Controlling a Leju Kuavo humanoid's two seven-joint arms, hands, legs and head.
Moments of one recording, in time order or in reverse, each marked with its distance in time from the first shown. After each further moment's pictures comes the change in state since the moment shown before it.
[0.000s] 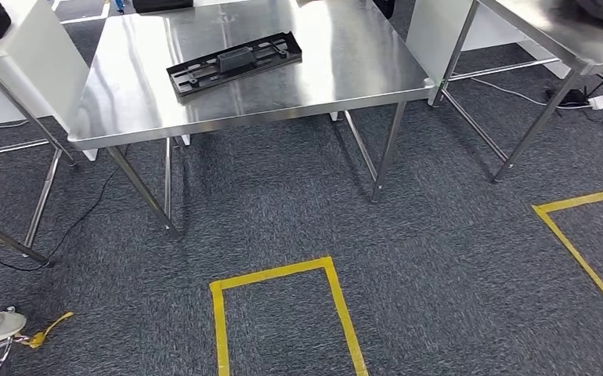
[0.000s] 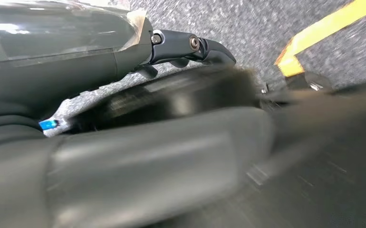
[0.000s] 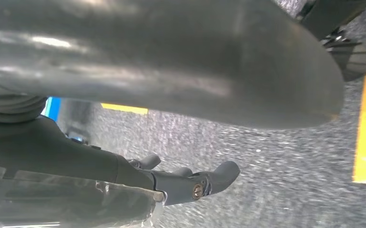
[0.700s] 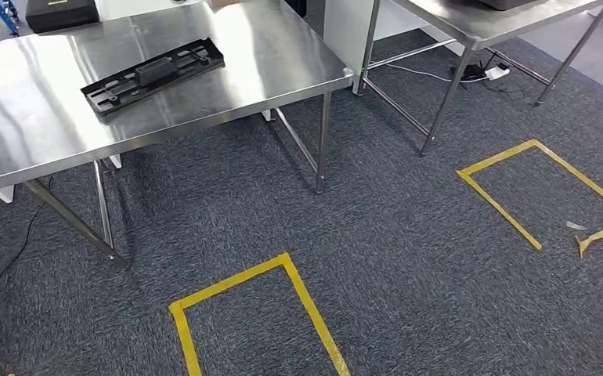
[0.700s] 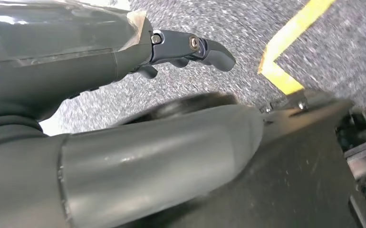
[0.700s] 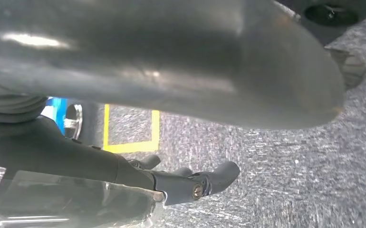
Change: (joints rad) left arm 0.012 0.006 -0.032 0.006 -0.012 0.012 -0.029; right arm -0.004 0.007 0.001 0.003 -0.005 -0.011 0.004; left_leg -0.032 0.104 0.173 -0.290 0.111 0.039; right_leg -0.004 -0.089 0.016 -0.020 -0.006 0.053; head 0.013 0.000
